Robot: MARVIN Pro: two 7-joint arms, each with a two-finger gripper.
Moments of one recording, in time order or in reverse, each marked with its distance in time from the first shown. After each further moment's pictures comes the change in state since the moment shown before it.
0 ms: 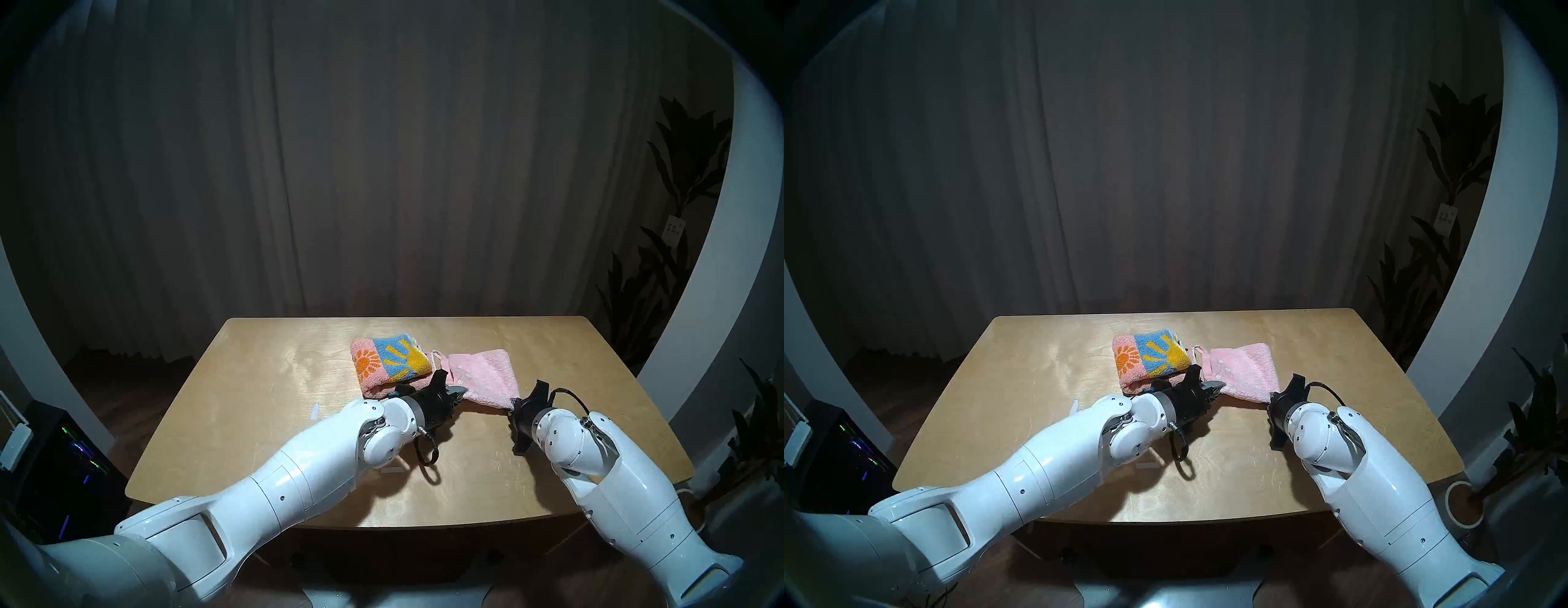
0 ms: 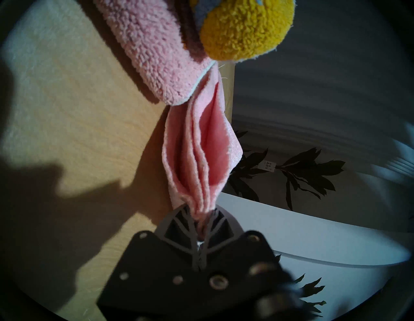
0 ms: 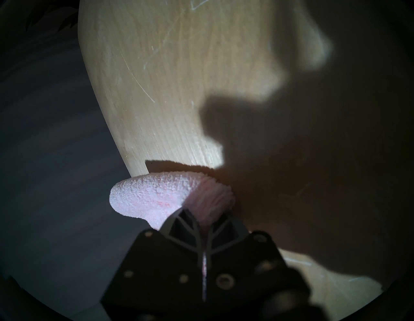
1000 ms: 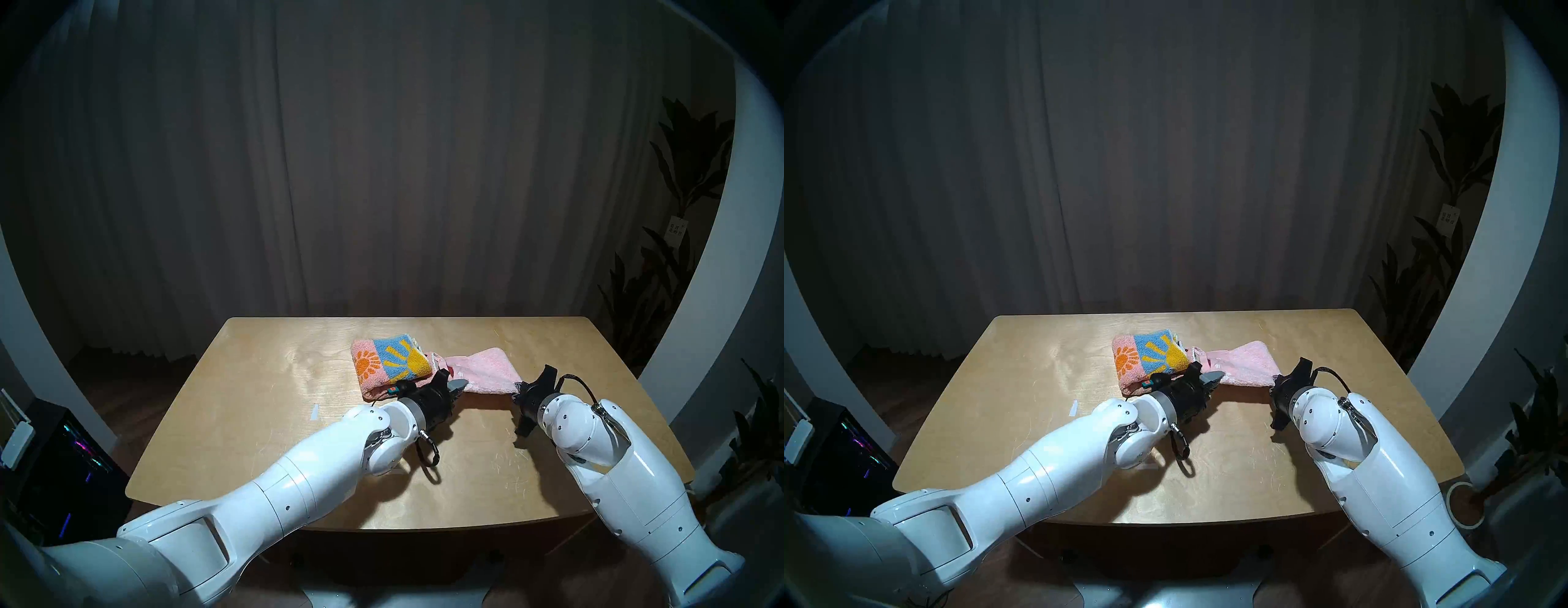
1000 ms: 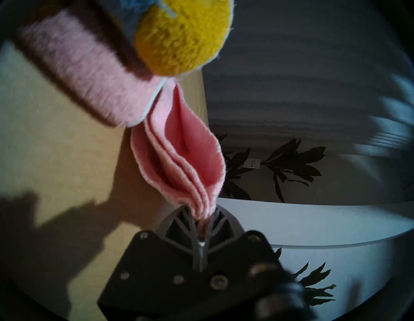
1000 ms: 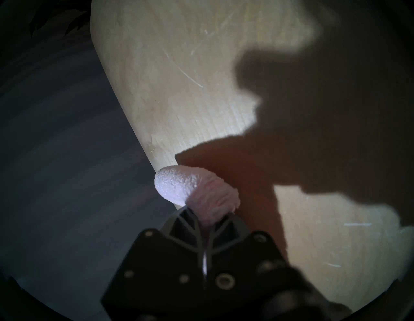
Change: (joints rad) left arm -0.004 -0.010 0.002 0.019 0.184 -0.064 -0.165; right arm 0.017 0.001 0.041 -0.061 0.065 -0.020 0.015
